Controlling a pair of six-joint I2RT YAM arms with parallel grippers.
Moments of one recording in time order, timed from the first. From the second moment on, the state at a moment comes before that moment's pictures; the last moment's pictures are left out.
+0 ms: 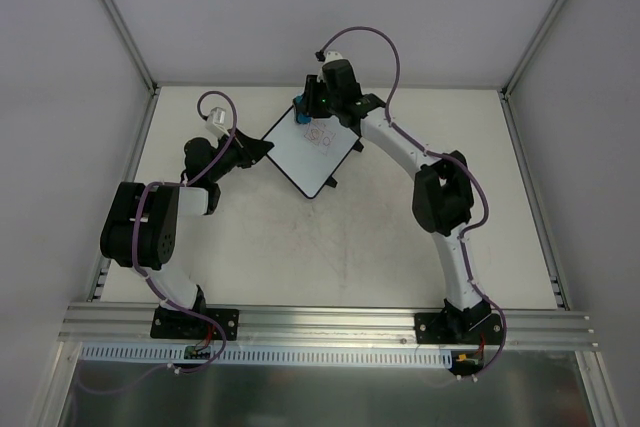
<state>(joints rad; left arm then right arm) -0.09 1.69 0.65 0.96 0.57 -0.75 0.60 2.23 2.05 -0.30 -0.07 0.42</state>
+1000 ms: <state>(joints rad) -0.09 1.69 0.64 0.98 0.56 -0.75 0.46 2.26 1.94 -0.30 -0.11 0.58</state>
